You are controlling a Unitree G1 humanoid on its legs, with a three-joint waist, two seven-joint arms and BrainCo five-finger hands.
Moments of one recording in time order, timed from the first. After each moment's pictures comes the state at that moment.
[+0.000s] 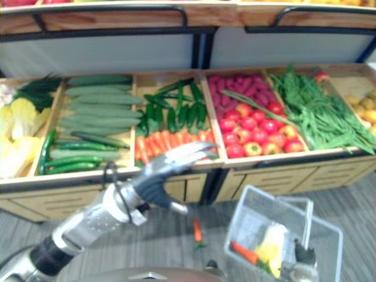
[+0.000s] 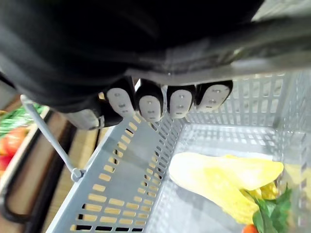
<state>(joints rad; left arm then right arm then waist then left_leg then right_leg) 0.00 0.49 -0.40 -0.35 0.32 -0.40 0.05 0.16 -0.21 -0.68 0.98 -0.16 -0.11 -0.15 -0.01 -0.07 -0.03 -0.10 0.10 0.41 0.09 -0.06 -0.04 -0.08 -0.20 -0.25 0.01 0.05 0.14</state>
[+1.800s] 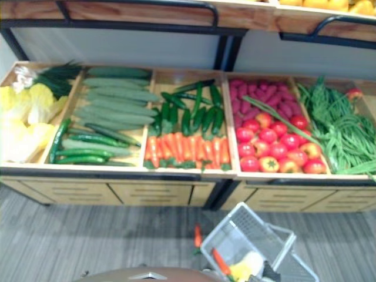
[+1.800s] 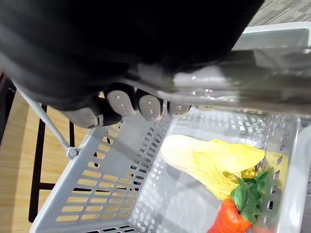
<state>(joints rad) 0.20 0.09 0.32 1.16 0.12 -0.10 0.22 0.11 -0.08 -0.56 1.16 -0.04 -0.13 -0.24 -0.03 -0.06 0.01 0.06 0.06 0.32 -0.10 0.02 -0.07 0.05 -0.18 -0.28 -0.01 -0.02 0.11</state>
